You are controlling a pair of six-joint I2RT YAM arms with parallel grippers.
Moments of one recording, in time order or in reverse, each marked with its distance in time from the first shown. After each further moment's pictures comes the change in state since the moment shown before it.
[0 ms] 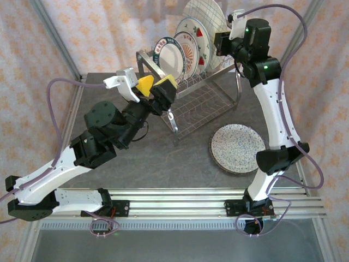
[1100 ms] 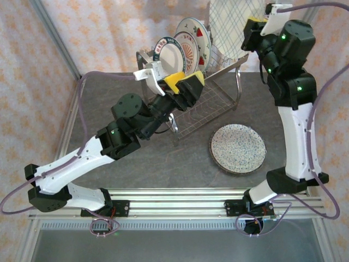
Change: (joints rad) left arm 0.000 0.190 0.085 0.151 0.188 -0.152; right arm 0.008 -0.252 0.021 -0.026 0.273 -0.001
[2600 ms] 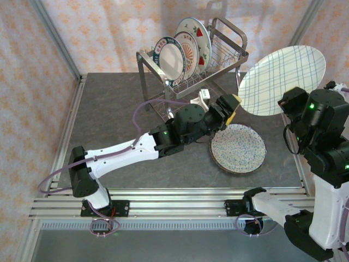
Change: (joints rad) left arm -0.058 0.333 0.003 0.060 0.203 -0.946; right arm 0.000 -0.498 -0.350 -0.553 0.358 0.806
